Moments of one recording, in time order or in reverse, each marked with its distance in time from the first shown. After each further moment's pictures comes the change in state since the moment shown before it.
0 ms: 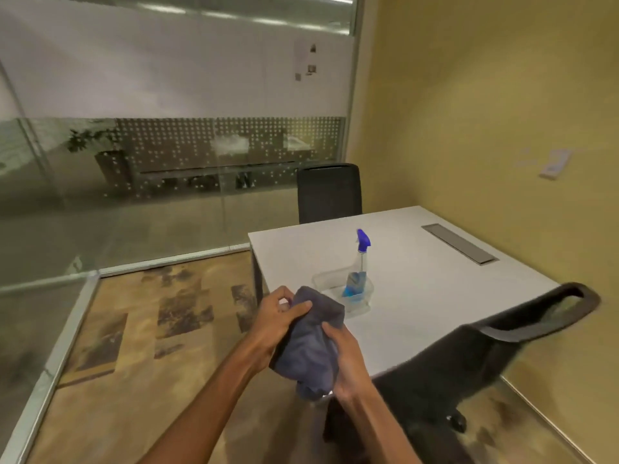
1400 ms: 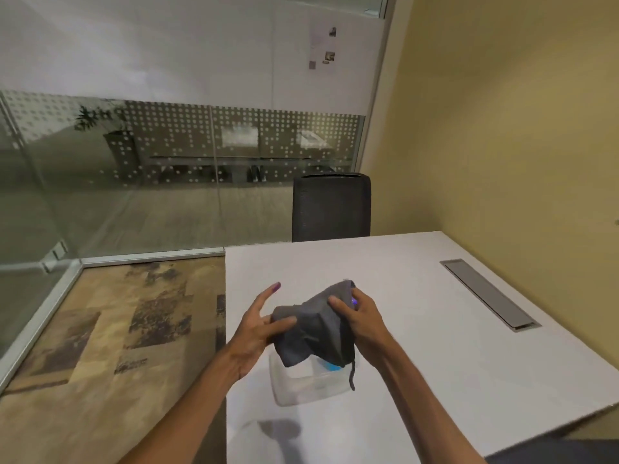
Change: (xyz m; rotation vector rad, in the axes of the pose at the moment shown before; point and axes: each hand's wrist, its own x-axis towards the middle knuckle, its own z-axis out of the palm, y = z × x) left_hand 0.293 -0.059 0.085 -0.317 -0.074 -0.075; right_hand 0.295 -0.187 -0.110 -0.576 -0.067 -0.175
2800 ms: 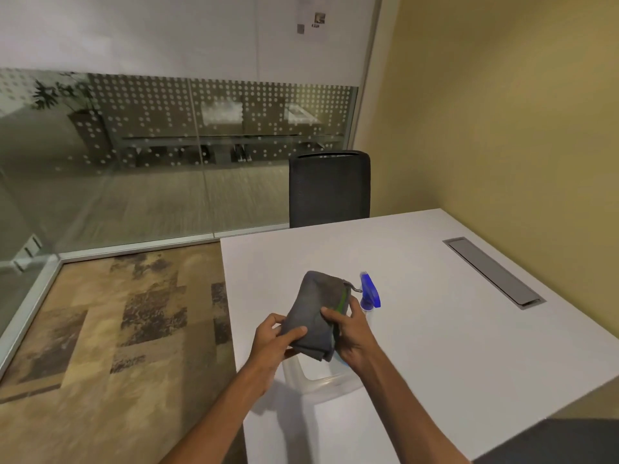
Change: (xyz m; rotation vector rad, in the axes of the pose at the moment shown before) left_hand 0.038 -0.040 -0.028 -0.071 0.164 -0.173; right_hand 0.050 0.059 0.065 0.627 0.156 0.225
